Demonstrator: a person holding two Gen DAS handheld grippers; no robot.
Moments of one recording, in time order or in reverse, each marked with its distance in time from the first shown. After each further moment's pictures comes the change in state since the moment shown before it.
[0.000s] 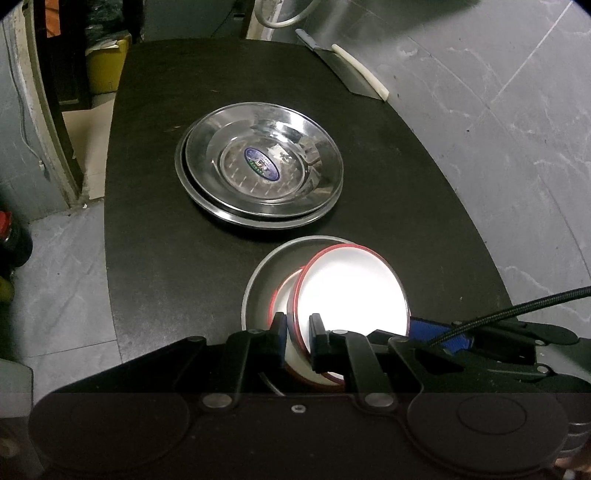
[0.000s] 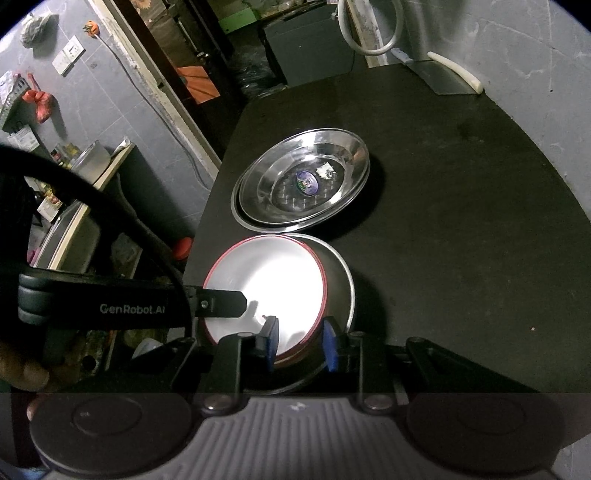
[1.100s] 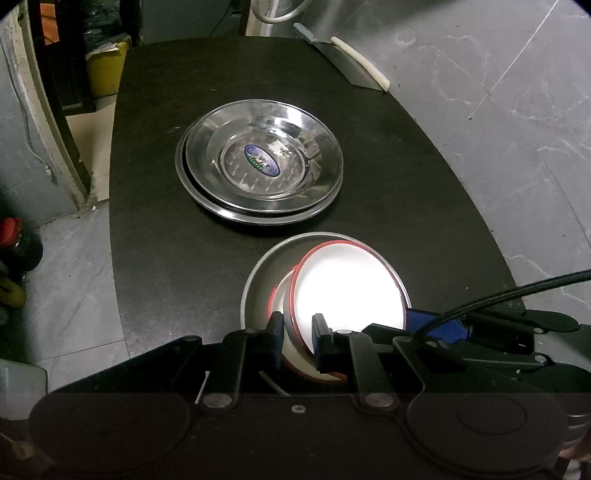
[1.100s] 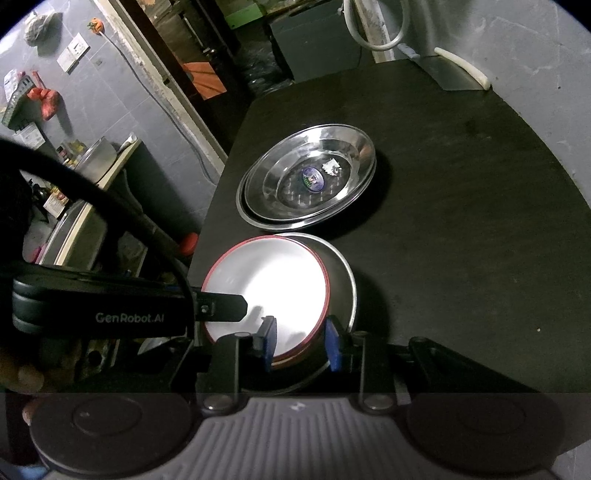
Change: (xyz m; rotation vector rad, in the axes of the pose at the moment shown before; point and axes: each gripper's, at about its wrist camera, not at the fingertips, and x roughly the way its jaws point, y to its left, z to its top) left arm 0.000 -0.009 0.002 0.024 0.025 0.043; right arm 0.002 -0.007 0.002 -0.012 0.021 0.031
